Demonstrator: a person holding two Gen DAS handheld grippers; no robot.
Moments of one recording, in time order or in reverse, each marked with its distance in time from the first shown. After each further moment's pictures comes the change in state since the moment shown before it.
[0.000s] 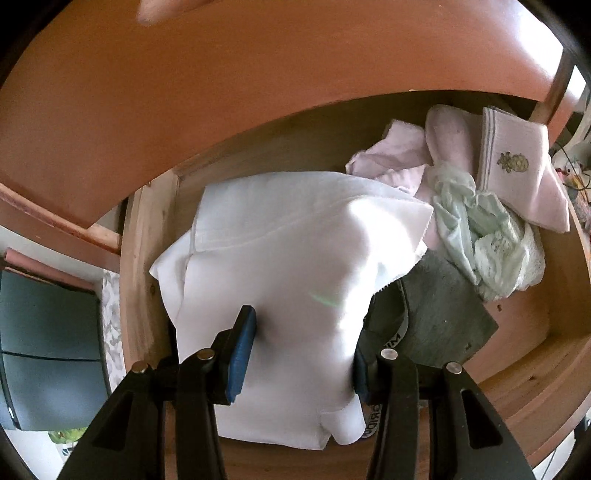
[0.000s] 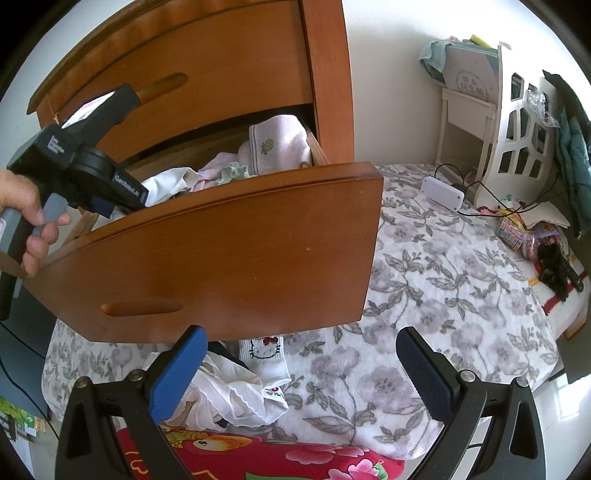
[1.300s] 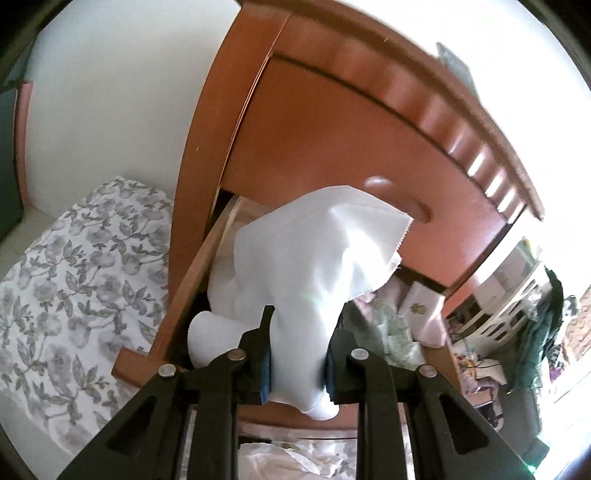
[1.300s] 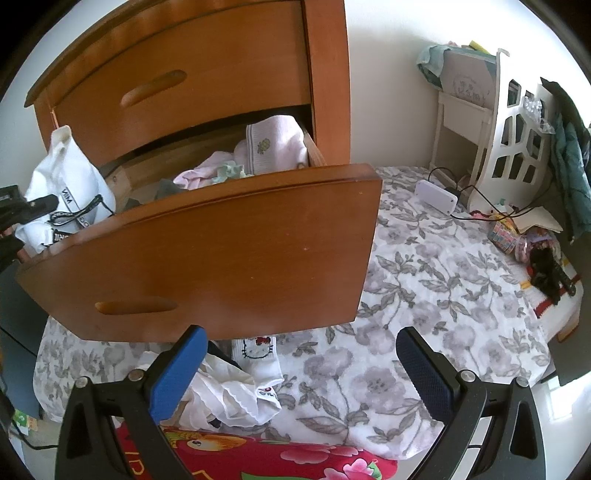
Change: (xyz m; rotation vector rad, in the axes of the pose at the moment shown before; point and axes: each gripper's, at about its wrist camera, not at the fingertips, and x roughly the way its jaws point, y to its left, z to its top) left arm -0.076 0.103 -0.142 -0.583 -0.589 -0.450; right arm -0.001 0.004 0.000 -0.017 -0.005 -0.045
